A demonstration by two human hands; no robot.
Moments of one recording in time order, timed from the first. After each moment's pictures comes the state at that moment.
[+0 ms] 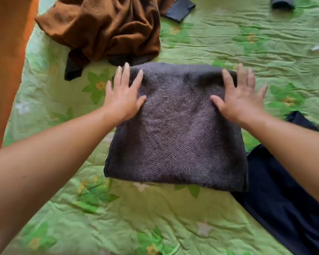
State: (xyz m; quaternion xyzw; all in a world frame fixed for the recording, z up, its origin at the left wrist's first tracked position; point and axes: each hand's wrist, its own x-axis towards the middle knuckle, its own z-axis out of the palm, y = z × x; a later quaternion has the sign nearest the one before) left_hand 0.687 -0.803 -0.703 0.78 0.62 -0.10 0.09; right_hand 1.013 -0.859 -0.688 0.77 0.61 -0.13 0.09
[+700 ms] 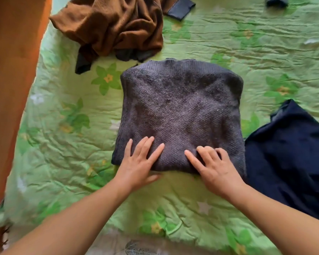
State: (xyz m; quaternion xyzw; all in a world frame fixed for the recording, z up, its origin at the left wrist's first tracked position) left_hand 0.664 -1.035 -0.730 0.88 0.46 -0.09 0.07; right_hand 0.956 -1.080 -0.723 0.52 0.85 -0.06 0.05
